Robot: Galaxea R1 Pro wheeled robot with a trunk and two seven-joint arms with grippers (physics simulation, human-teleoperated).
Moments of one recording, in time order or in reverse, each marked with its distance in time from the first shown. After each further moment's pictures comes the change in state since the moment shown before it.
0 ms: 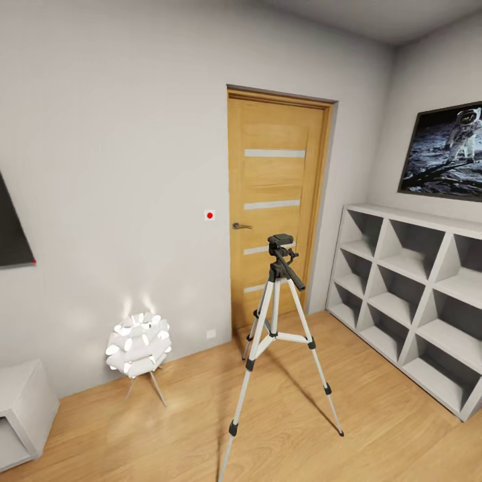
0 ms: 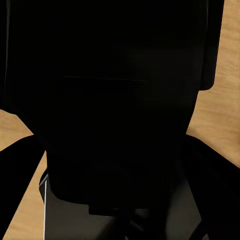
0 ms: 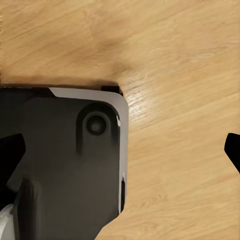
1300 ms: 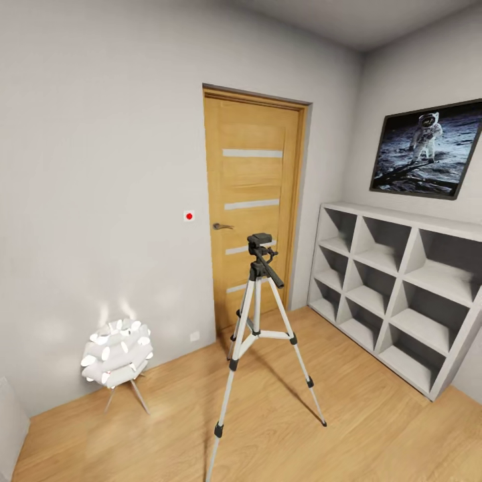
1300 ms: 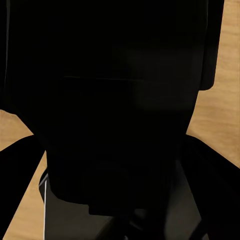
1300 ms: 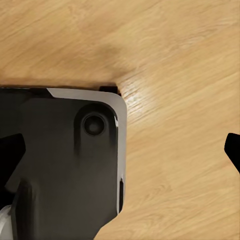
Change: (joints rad) left arm 0.000 0.000 0.000 0.000 -0.001 0.001 -0.001; right arm 0.000 -0.005 0.000 0.000 -0.003 -0.001 0.000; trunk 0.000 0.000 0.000
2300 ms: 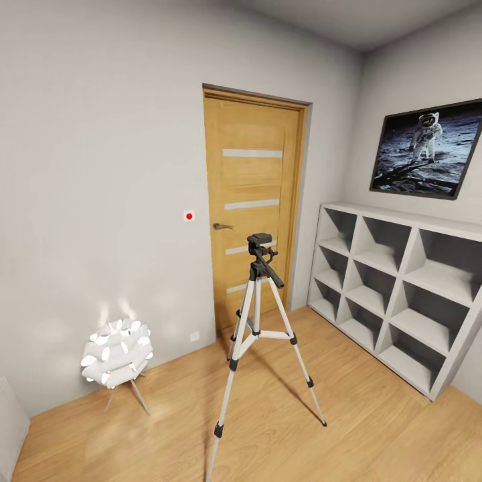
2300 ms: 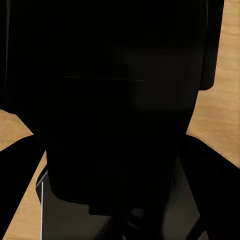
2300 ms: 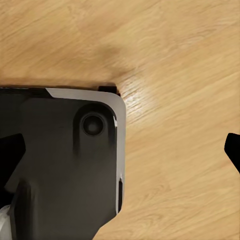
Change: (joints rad) left arm 0.000 -0.001 0.000 -0.001 -0.002 0.000 -0.011; right arm 0.000 -0.002 0.000 0.000 0.000 0.000 0.000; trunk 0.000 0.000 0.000
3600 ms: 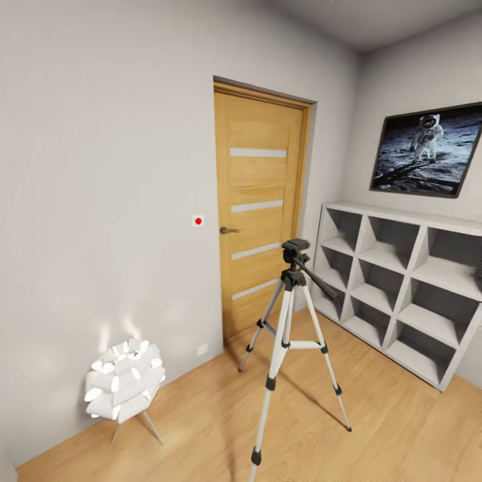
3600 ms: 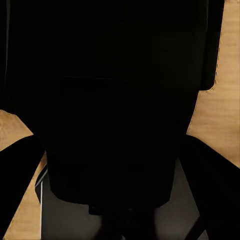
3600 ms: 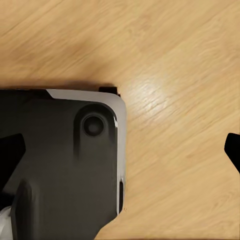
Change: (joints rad) left arm 0.000 -0.002 0.000 0.000 0.000 -0.003 0.001; right arm 0.000 0.001 0.000 0.000 -0.006 -0.002 0.000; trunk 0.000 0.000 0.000
